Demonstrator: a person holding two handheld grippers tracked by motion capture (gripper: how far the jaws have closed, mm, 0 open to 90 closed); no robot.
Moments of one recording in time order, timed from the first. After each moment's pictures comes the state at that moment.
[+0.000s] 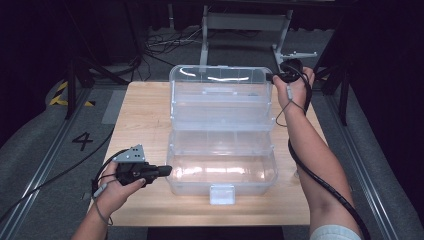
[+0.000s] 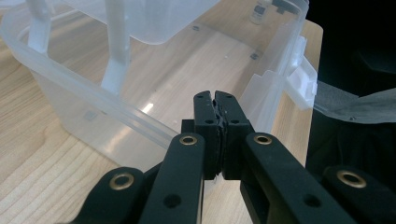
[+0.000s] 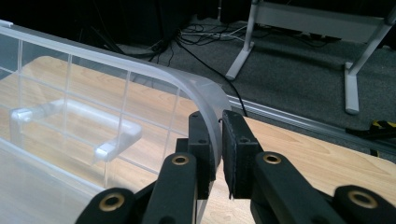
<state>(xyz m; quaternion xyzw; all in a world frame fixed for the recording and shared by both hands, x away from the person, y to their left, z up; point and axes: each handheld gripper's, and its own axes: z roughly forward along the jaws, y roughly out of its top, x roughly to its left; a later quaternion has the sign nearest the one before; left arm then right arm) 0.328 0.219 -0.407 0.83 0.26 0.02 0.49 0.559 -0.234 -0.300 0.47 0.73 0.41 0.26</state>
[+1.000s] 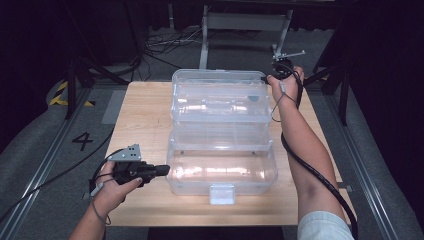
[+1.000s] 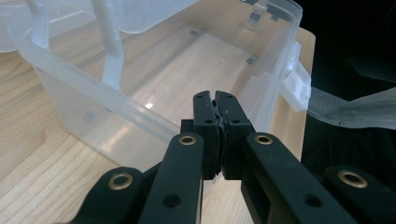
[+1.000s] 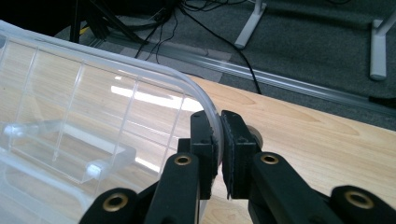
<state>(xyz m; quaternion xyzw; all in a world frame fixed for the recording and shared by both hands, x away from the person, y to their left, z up) 0.329 0.227 -0.408 0.82 0.26 0.01 0.50 0.606 -0.233 -0.331 0.50 0.75 0.38 0.20</state>
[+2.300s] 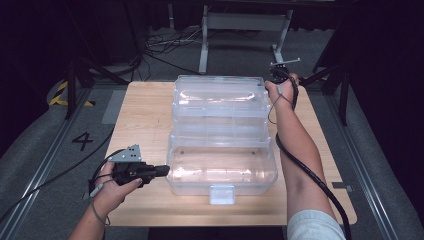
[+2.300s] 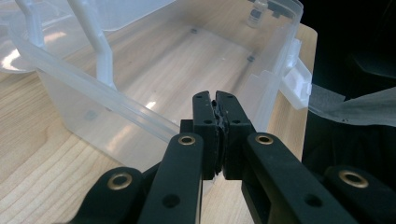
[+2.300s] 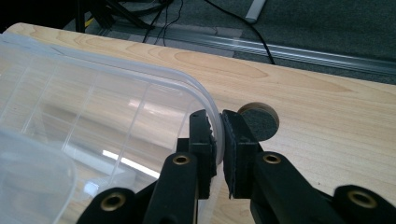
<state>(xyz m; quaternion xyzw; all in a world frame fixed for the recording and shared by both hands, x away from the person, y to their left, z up) 0.327 0.226 -0.406 0.83 0.26 0.02 0.50 0.627 -0.238 -0.370 0.54 0.75 0.37 0.14</state>
